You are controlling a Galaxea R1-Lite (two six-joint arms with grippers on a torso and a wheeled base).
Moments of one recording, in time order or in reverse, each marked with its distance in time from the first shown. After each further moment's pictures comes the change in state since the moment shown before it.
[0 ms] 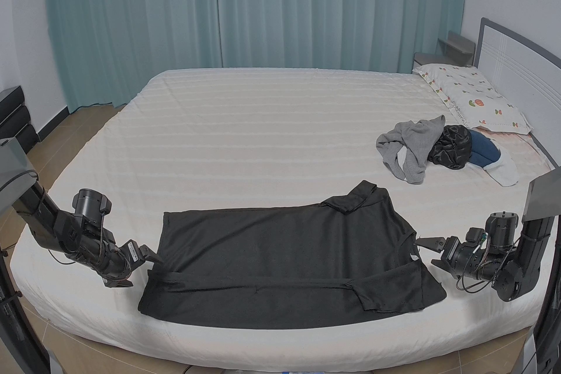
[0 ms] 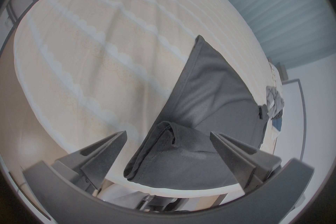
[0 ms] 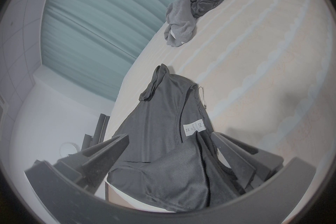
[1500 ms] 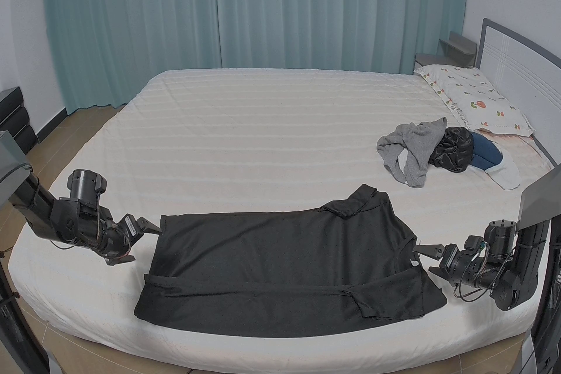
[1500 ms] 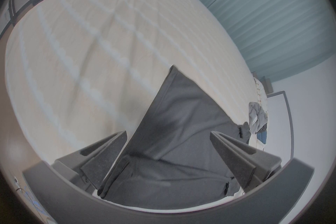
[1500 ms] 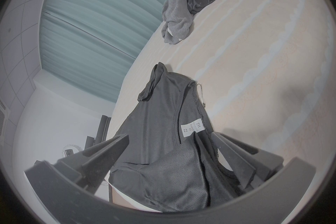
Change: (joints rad) left arm 0.000 -0.031 -0.063 -0.087 -0.032 -0.075; right arm 0.014 0.052 0.073 -0.129 0.001 0.040
